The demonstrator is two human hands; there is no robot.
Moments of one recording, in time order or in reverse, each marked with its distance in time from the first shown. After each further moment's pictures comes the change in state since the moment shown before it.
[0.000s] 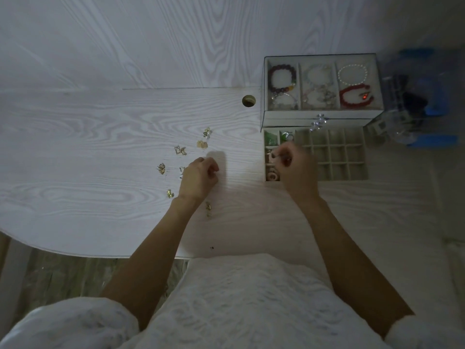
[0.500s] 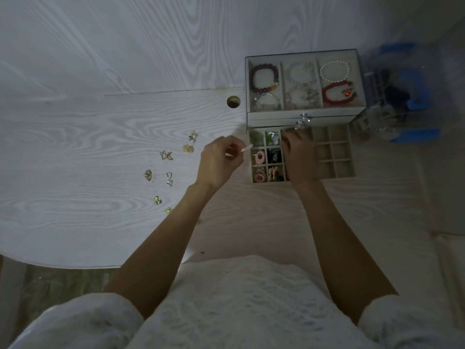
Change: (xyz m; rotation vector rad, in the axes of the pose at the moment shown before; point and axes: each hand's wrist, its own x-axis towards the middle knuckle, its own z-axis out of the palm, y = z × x) left_hand 0.031 0.077 0.005 -0.368 0.051 0.154; right_hand 0.037 0.044 -0.009 -0.321 0.055 -0.053
